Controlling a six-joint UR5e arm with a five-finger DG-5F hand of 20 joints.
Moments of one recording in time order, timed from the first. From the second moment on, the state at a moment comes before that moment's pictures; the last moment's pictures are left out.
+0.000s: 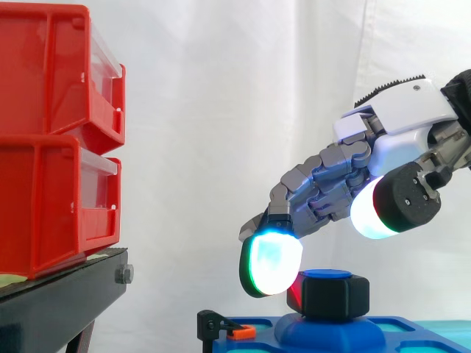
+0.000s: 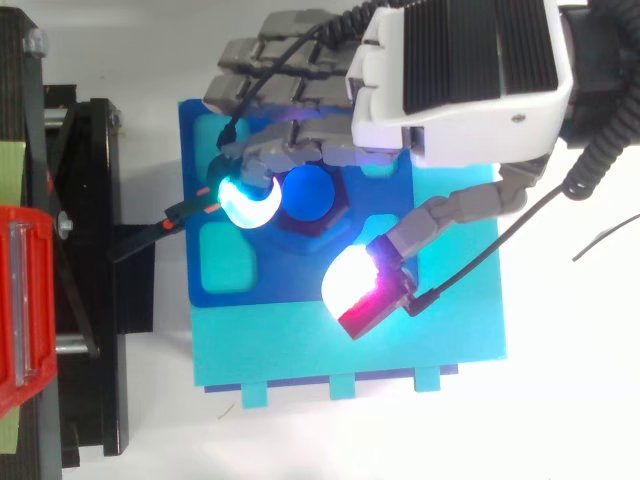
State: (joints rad) arm 0.01 -2.23 -1.03 -3.29 -1.63 -1.12
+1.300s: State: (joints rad) arm -0.06 -2.23 -0.98 -3.29 -1.73 -1.19
